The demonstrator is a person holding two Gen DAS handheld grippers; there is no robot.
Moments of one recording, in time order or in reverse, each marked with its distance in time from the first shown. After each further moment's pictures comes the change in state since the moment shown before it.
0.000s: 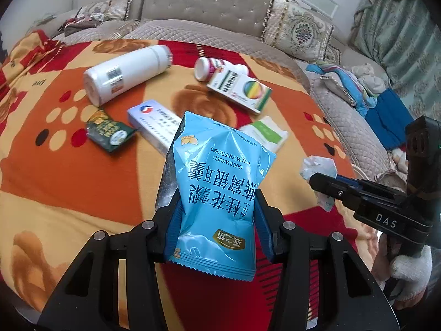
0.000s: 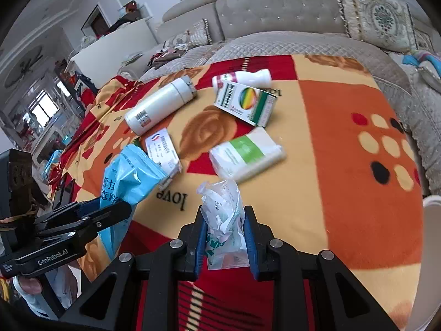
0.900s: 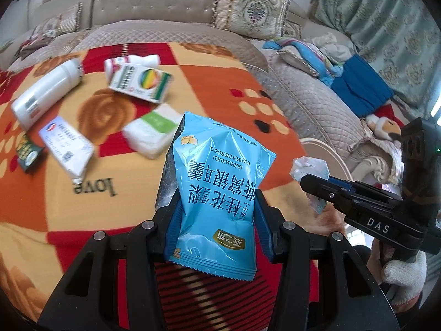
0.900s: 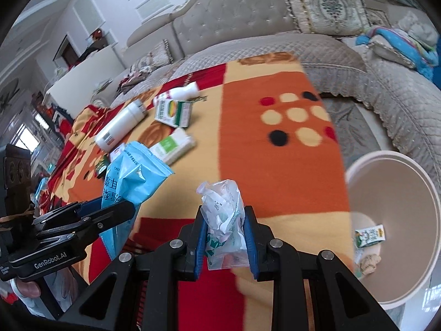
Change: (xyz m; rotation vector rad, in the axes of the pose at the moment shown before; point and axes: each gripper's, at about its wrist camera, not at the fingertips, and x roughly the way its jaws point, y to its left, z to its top) left arm 0.028 -0.123 -0.005 0.167 0.059 -0.122; right arm -0.073 -0.088 -0.046 0.167 -0.080 -0.099
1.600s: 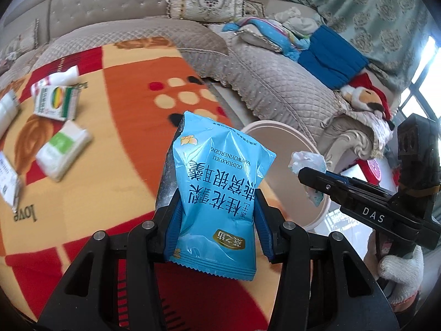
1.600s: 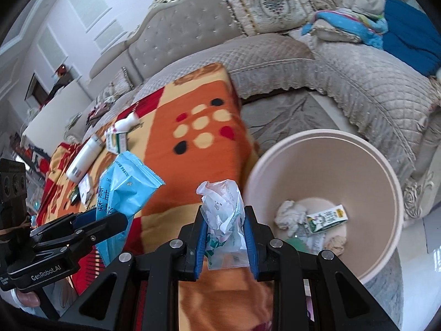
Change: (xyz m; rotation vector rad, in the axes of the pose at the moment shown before) left arm 0.047 -0.103 0.013 0.139 0.067 -0.092; right arm -0.054 -0.102 -0.019 0.181 -0.070 -0.102
